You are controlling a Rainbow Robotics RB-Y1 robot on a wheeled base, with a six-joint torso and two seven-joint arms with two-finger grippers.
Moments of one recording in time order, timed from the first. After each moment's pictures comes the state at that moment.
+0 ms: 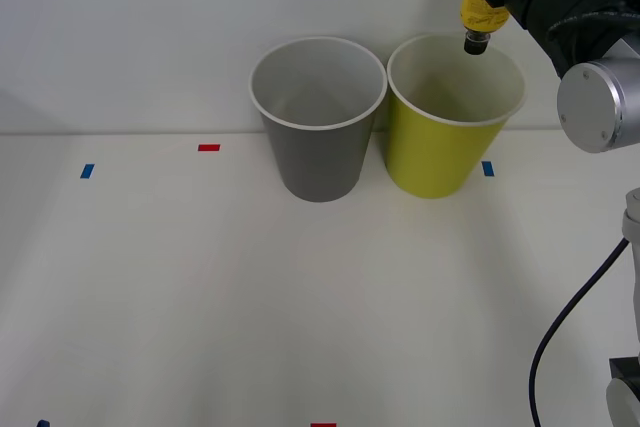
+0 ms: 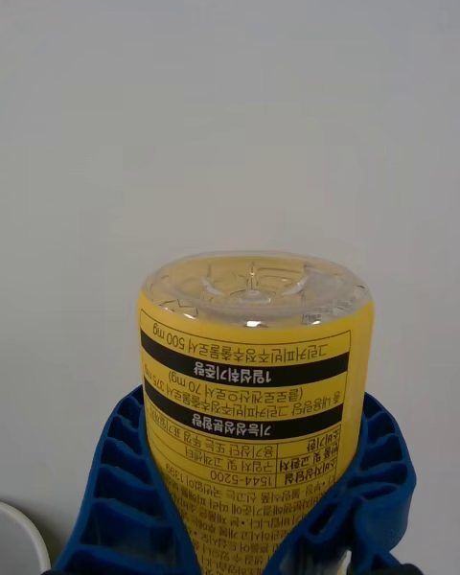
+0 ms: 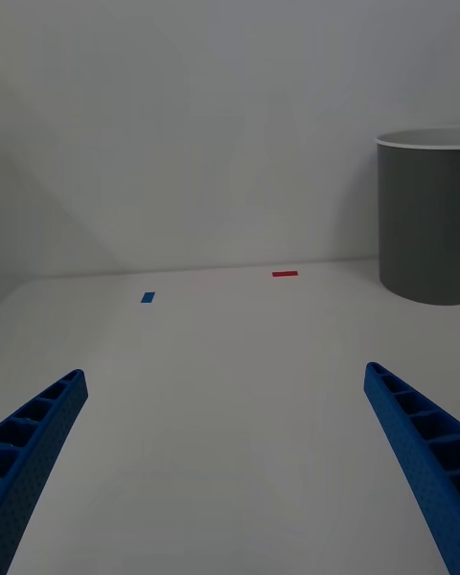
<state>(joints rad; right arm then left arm) -0.56 -0.34 -0.04 -2.02 -0.23 0.75 1.47 1.25 0.58 -0.25 -2.07 0.46 -0.96 -1.75</state>
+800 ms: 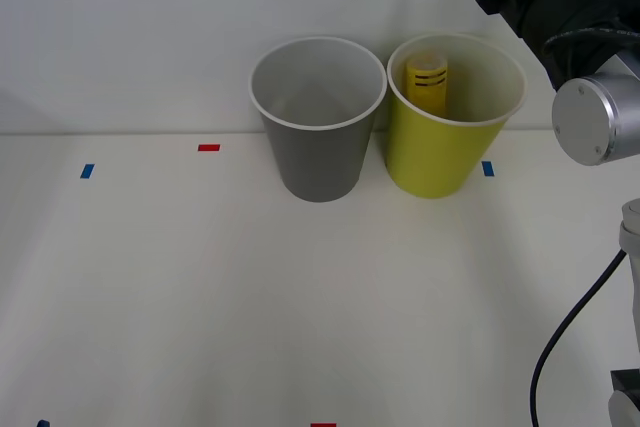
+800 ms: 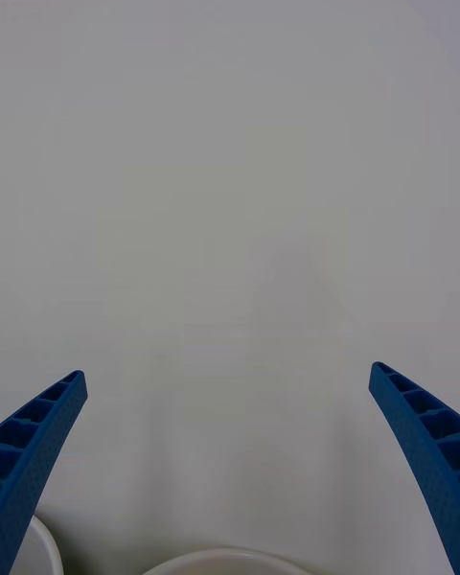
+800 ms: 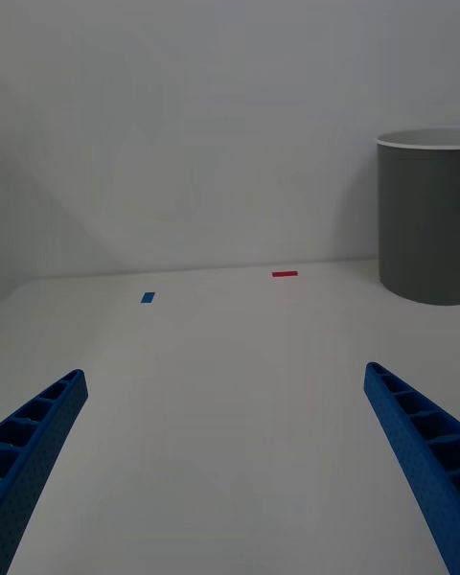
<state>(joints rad) -0.53 -0.34 -0.03 -2.02 -0.25 0.69 1.48 1.25 0.58 -0.25 -2.07 0.46 -0.96 -1.75</state>
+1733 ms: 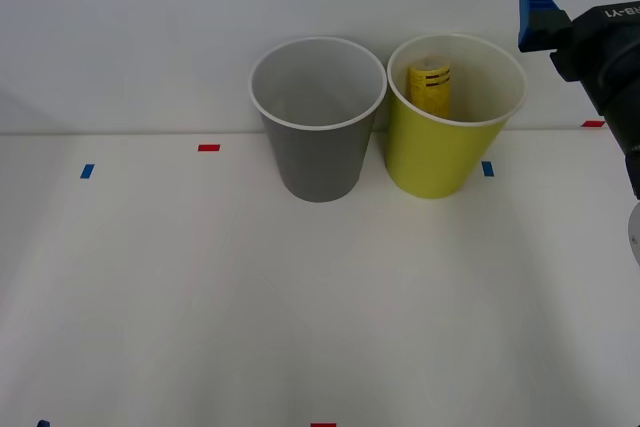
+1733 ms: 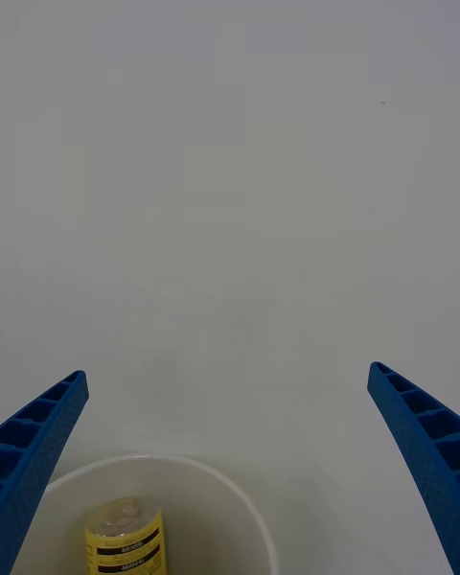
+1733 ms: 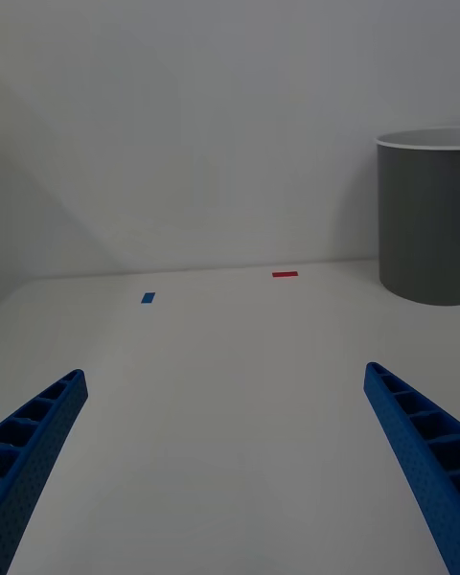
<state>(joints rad) -0.13 -0.34 -0.13 -2.36 -0.20 0.60 1.45 1.25 0.58 -0.25 -2.07 0.46 -0.96 -1.75</state>
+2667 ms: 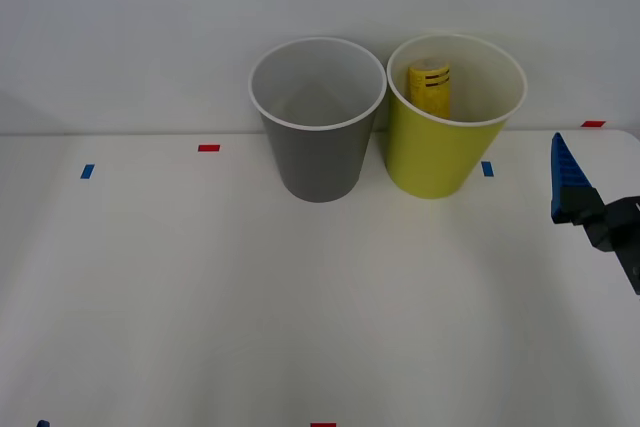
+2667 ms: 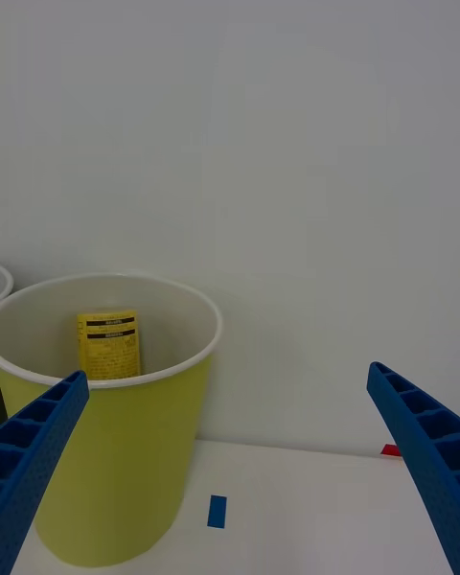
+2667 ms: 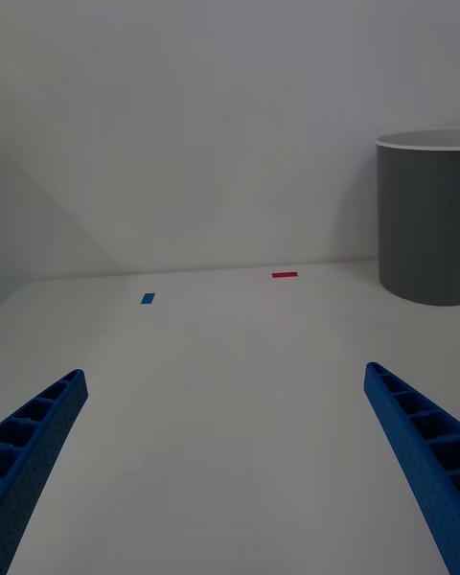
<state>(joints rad) 0.54 -0.37 -0.09 -2.45 -0.15 0.13 1.42 1.25 0.58 -0.25 -2.07 0.46 -0.96 -1.75</state>
